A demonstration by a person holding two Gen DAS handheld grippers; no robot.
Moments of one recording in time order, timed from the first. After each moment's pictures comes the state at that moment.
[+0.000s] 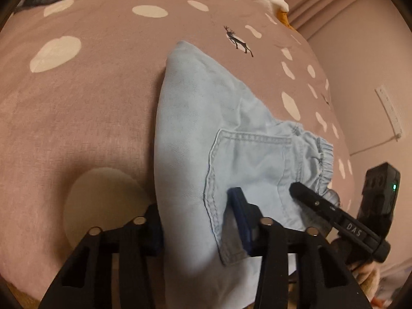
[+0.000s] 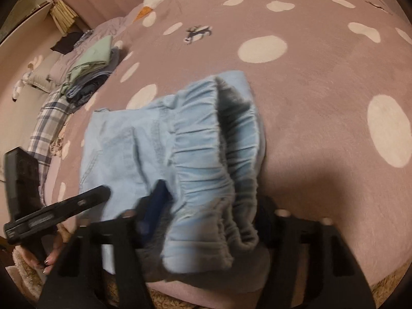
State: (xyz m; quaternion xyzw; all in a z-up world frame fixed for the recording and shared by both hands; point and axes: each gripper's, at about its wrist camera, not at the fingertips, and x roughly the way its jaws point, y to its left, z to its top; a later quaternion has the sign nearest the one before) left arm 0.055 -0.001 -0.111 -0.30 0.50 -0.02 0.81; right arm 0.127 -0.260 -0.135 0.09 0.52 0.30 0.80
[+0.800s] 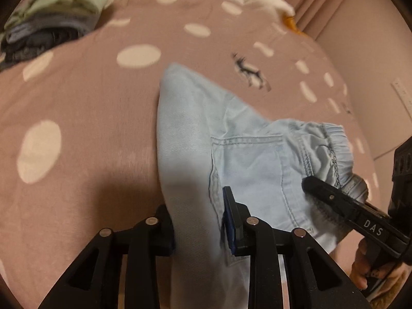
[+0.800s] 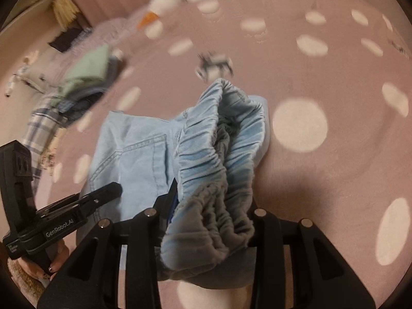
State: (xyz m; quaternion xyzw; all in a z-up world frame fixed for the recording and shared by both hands) left arm 0.136 0.020 -0.104 -0.21 0.49 0.03 0.85; right arm 0.206 -0.202 -0.114 0.03 0.50 0.27 0.82
